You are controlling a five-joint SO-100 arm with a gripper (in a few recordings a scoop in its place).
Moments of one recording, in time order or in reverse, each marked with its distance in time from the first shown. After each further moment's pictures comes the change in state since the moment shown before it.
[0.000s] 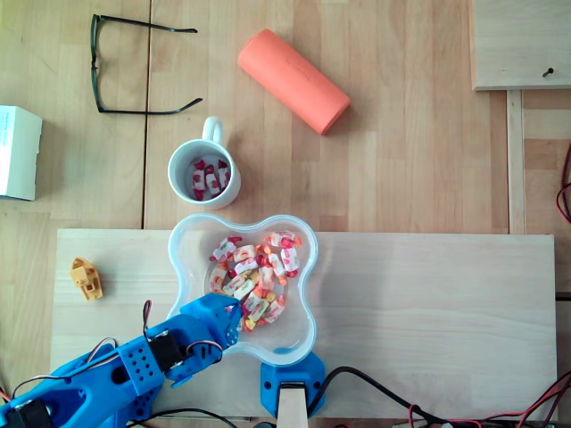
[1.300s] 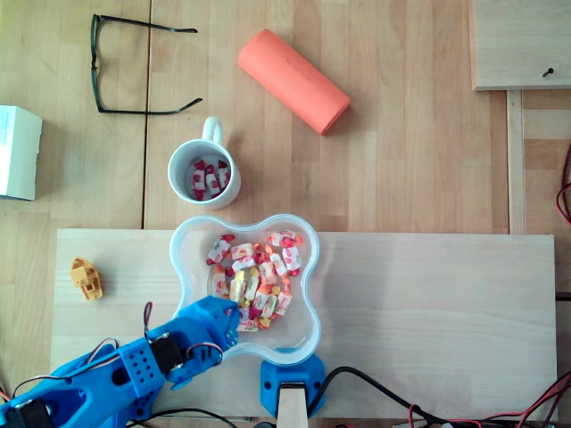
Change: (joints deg) arm 2.3 0.0 0.9 0.0 -5.4
